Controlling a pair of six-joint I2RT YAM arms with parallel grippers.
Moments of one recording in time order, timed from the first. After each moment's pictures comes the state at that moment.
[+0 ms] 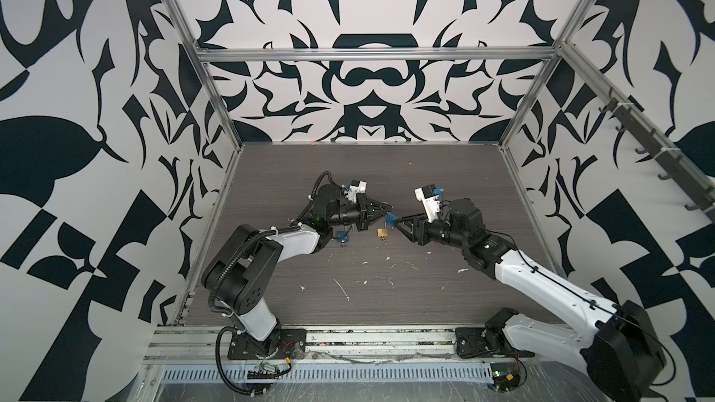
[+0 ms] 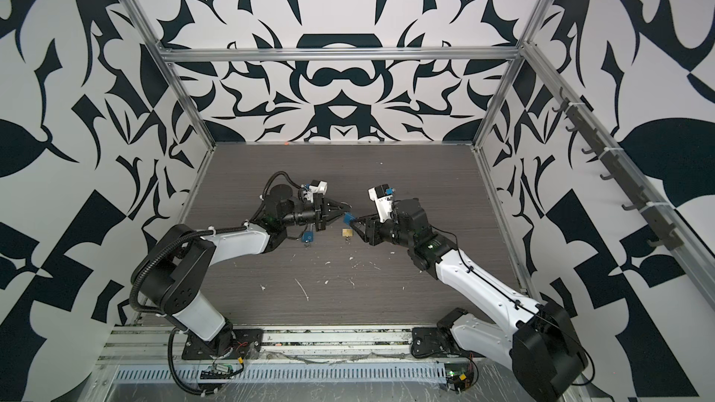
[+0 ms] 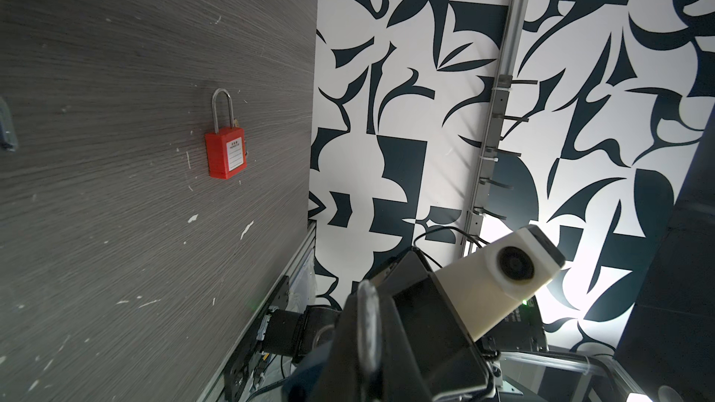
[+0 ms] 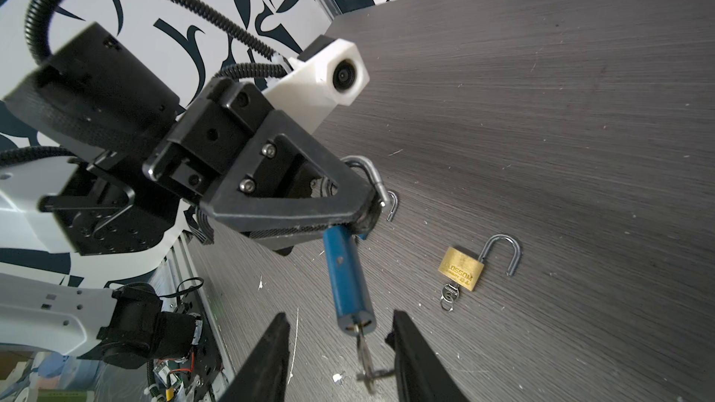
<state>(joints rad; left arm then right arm) -0.58 1.66 0.77 0.77 0.82 -1.55 0.55 1.10 0.65 0.02 -0.45 0.48</state>
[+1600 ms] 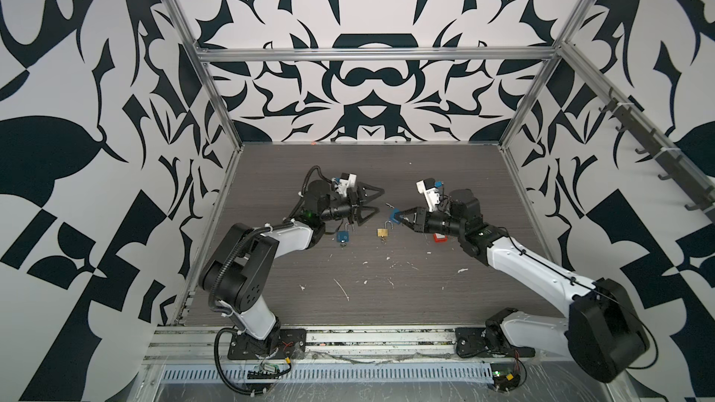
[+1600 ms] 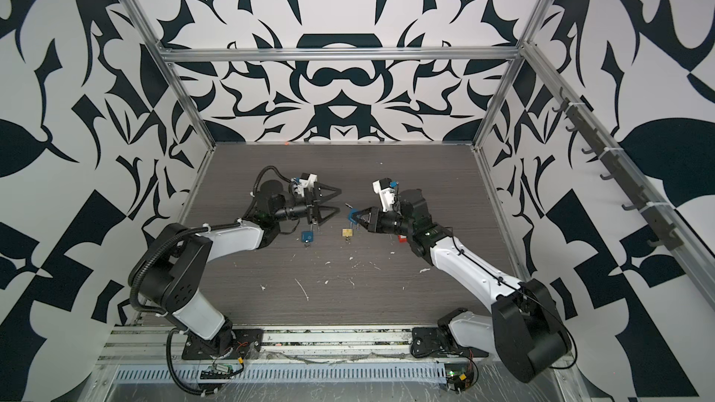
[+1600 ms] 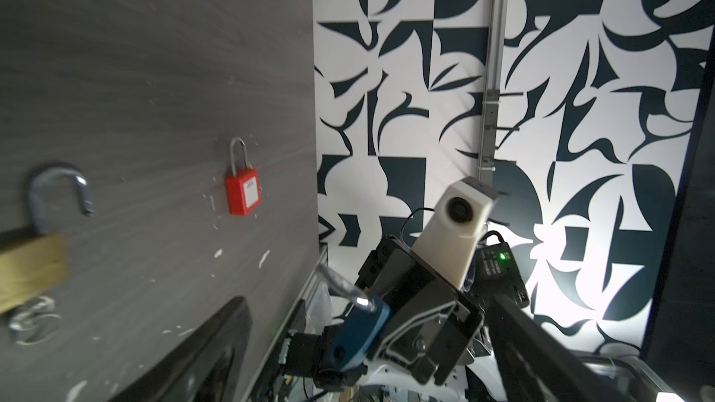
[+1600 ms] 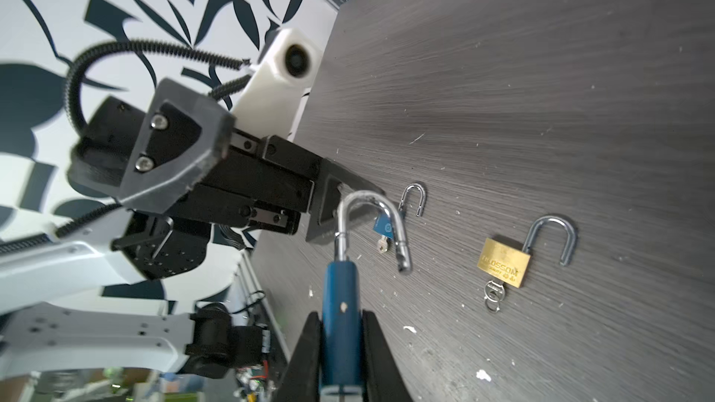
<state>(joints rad) -0.45 1.63 0.77 0.74 0.85 -1.38 0.41 1.25 0.69 0.15 -0.71 0.78</state>
